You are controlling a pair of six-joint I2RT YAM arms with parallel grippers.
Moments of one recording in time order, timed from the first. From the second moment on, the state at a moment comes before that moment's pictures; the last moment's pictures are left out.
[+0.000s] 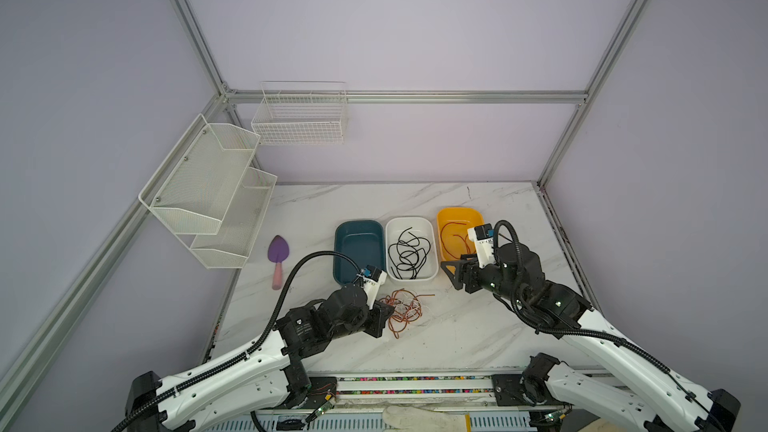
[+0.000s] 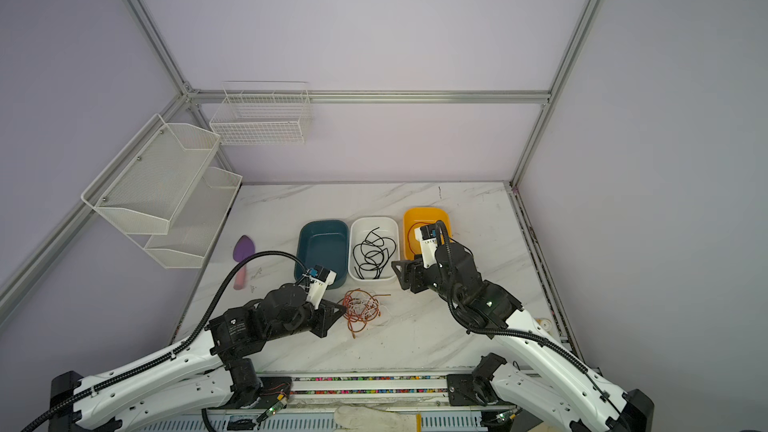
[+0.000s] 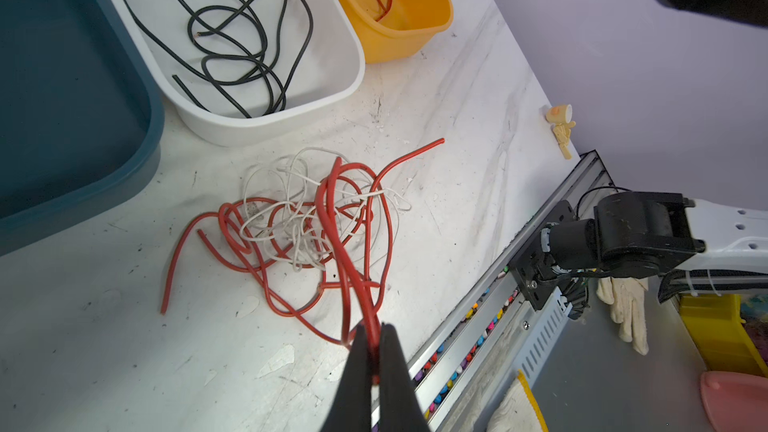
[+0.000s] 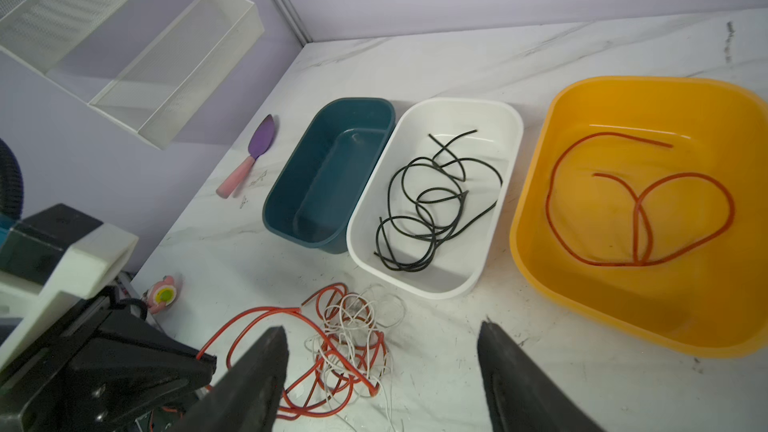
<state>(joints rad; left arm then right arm) -0.98 0.82 0.65 -0.46 0.01 -0.63 0.72 0.88 0.81 -0.40 -0.07 0.43</state>
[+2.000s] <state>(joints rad) -0.98 0.58 0.68 -0.39 0.03 -0.65 1.02 1.09 0.55 -0.03 0.31 0.72</state>
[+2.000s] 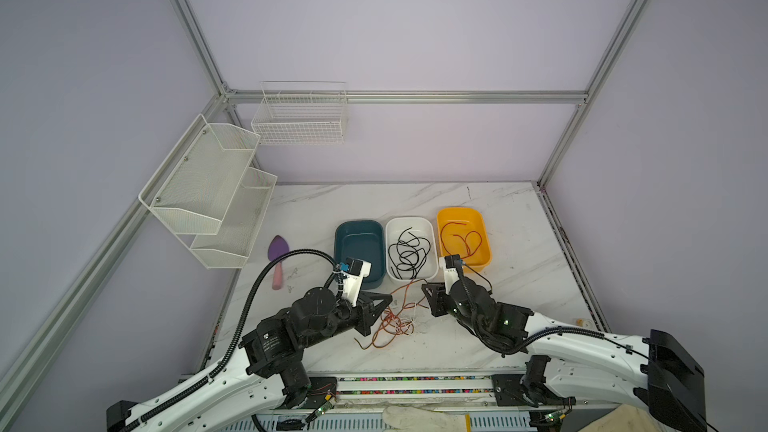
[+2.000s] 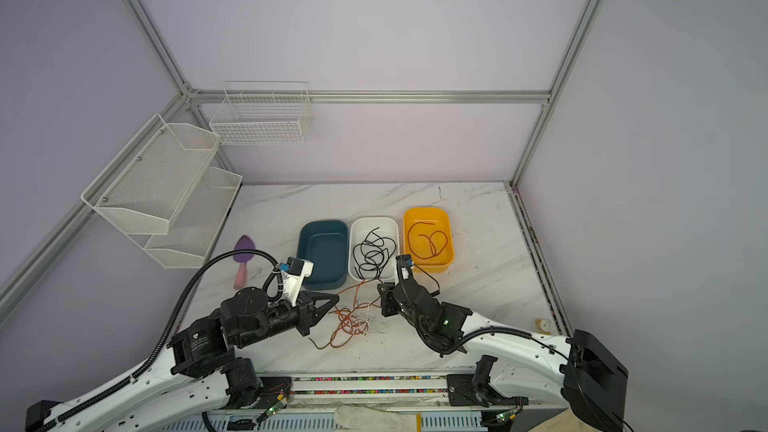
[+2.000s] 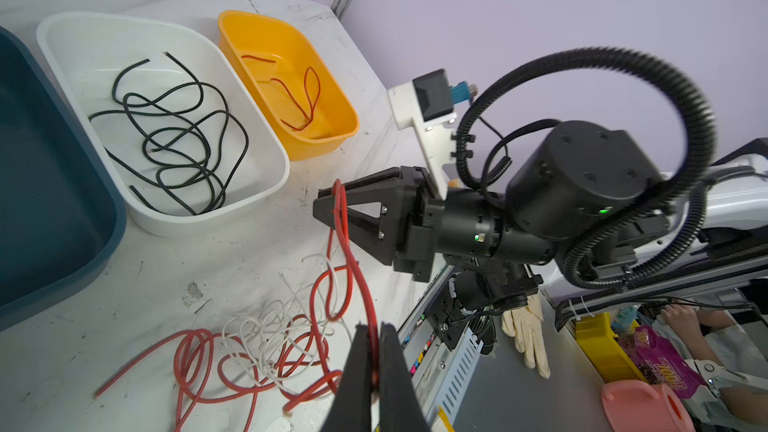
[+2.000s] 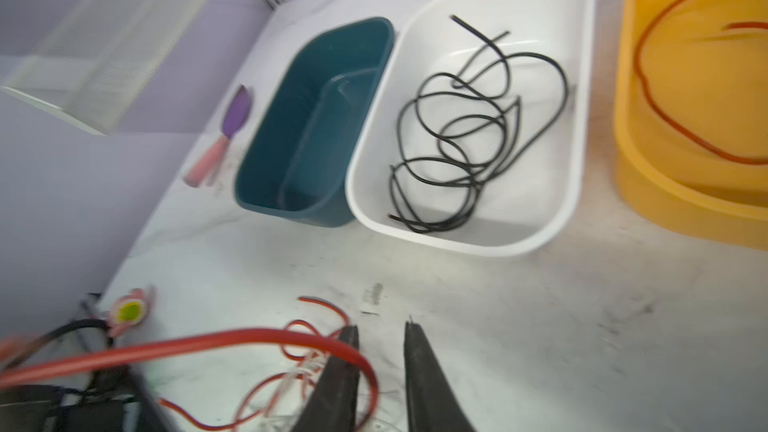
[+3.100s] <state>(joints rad) -0.98 0.86 0.94 -0.28 -0.01 -0.59 1.01 0.79 0.54 -0.25 0.37 0.66</state>
